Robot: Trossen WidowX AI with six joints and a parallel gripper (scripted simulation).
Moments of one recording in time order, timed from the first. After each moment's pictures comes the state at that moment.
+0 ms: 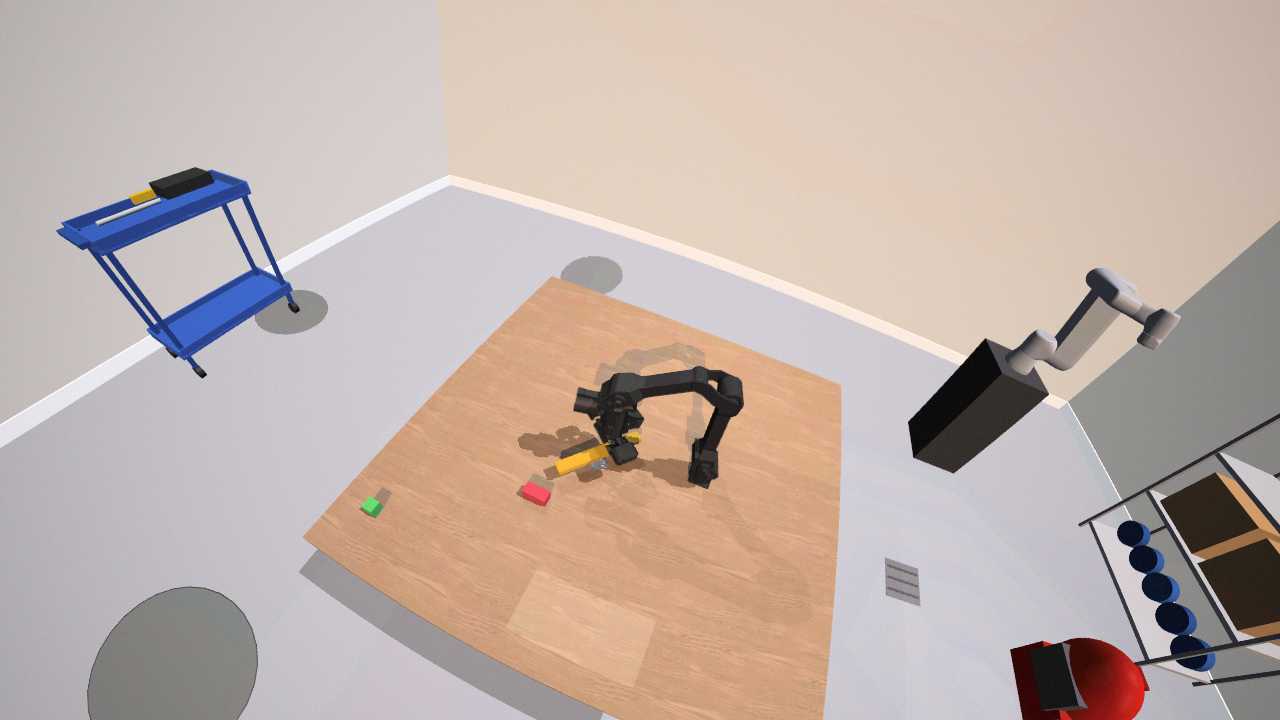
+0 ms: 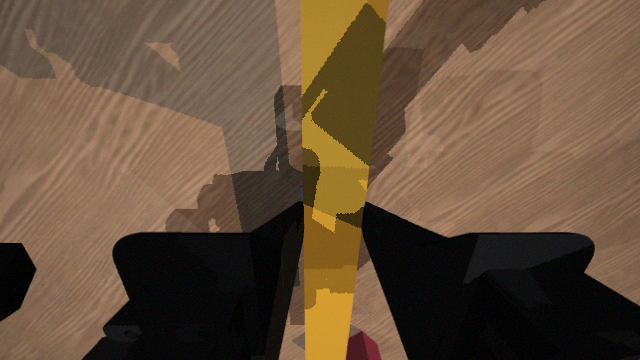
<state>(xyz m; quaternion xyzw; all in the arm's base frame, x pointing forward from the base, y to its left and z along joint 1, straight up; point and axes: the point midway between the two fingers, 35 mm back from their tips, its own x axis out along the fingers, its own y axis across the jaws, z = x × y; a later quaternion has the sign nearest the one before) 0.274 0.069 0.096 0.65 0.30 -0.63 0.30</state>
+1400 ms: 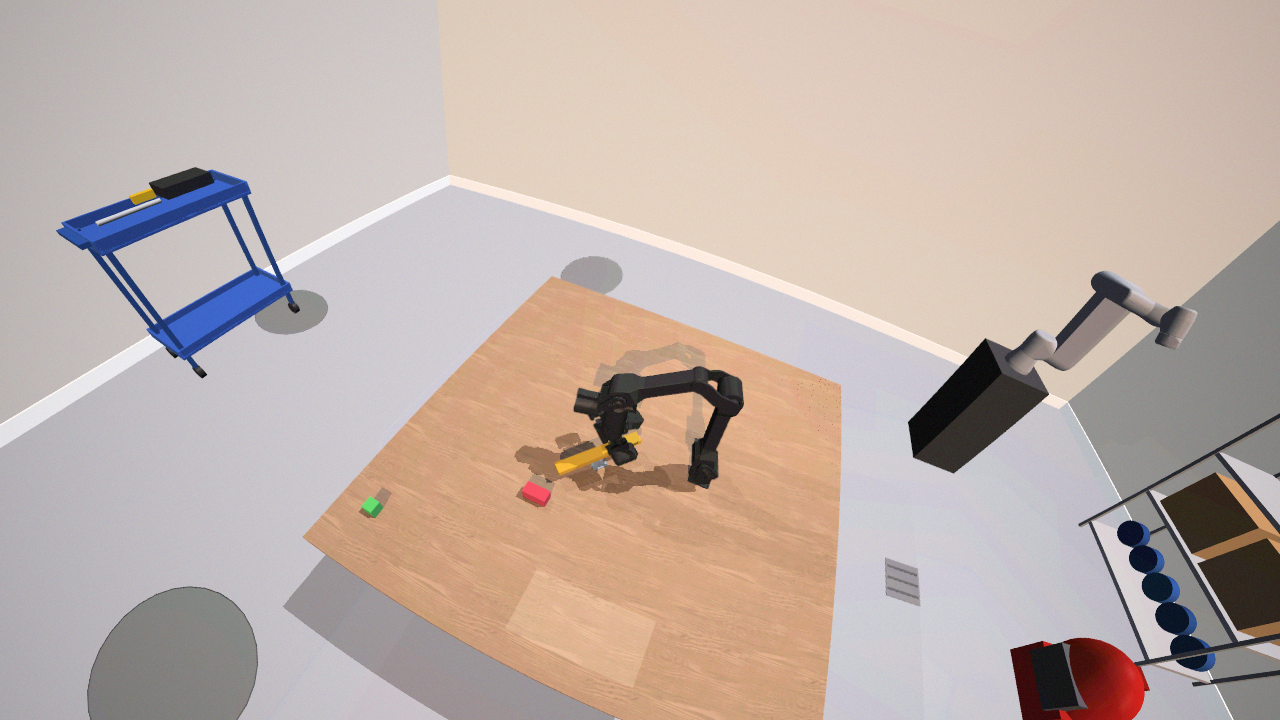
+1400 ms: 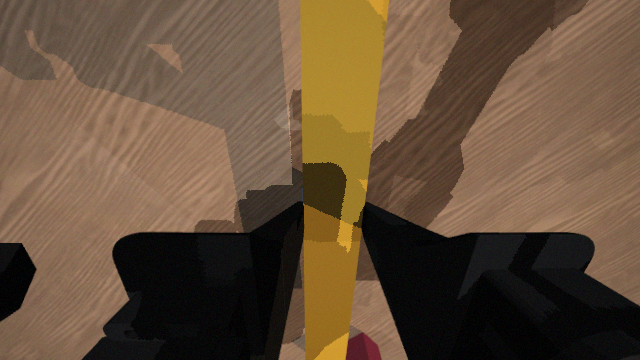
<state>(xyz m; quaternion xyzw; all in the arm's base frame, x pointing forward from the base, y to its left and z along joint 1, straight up) 0.274 0.069 0.093 0.65 0.30 -0.63 0.30</state>
